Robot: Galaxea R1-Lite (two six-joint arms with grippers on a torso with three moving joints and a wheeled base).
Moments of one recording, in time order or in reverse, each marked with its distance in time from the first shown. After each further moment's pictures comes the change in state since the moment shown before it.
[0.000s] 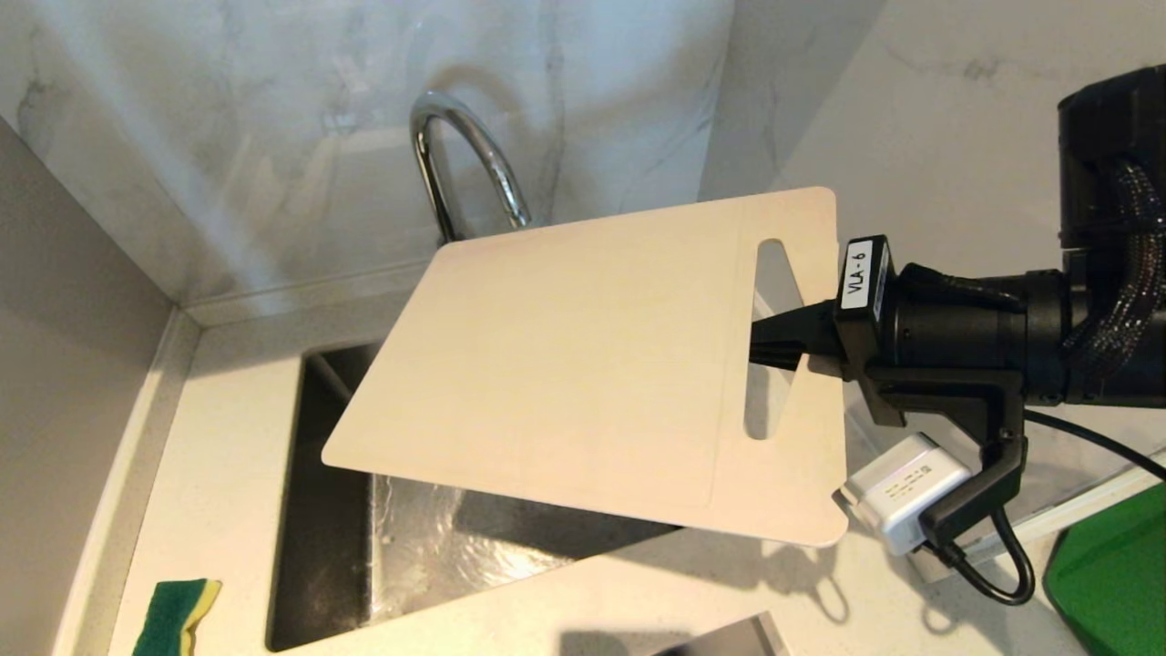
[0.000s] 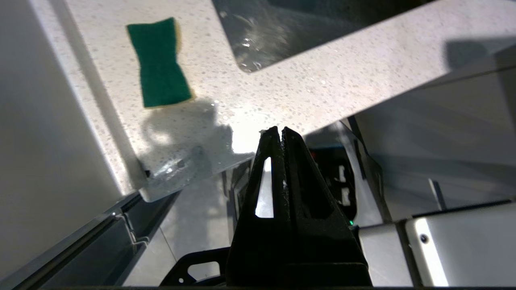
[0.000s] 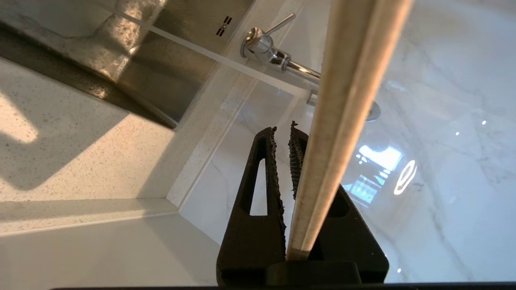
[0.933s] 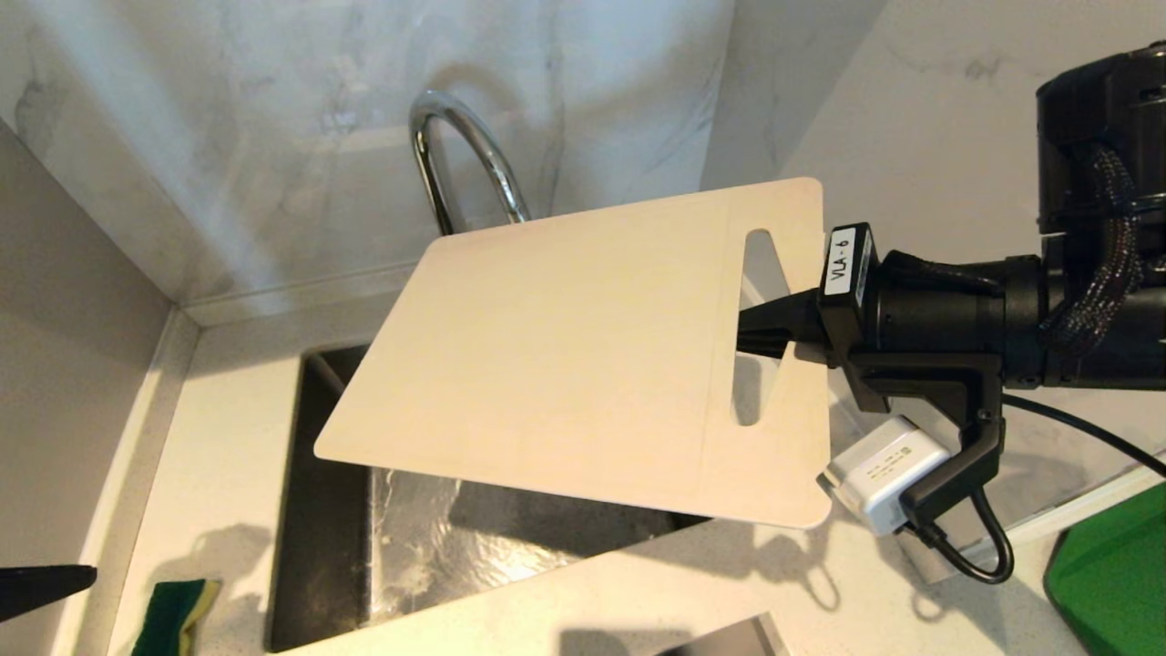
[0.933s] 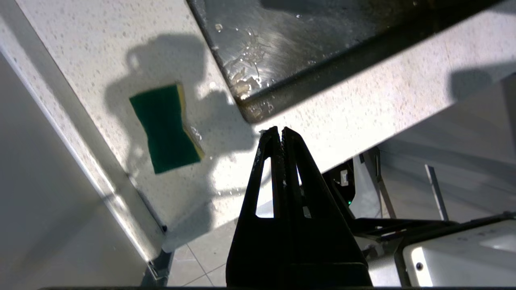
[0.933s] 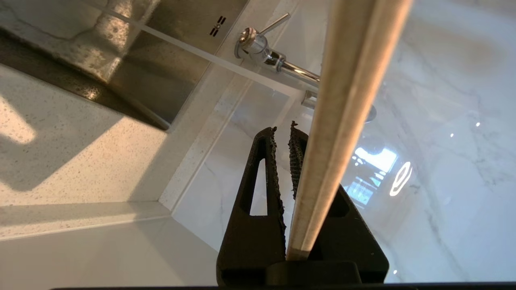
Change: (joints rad) left arm 0.074 0.506 -0.239 -0.115 -0.096 0.121; right arm 0.011 0.030 -0.041 0.001 0.002 -0.002
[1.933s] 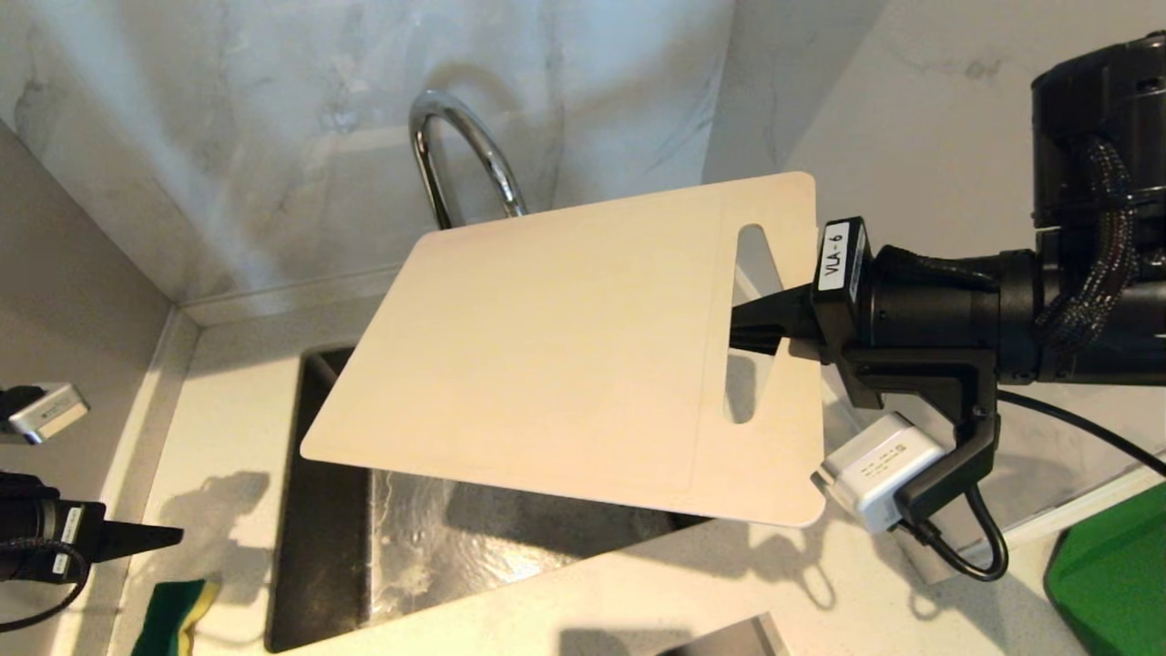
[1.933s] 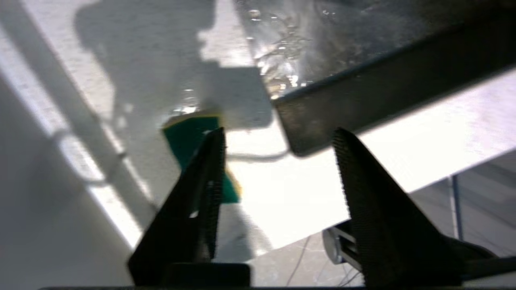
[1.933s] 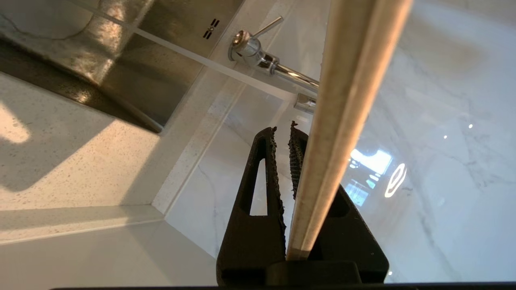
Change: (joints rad) left arm 0.097 0.377 -0.059 -0.161 0.003 0.062; right arm 0.016 0.004 -0.011 0.000 -0.001 0.000
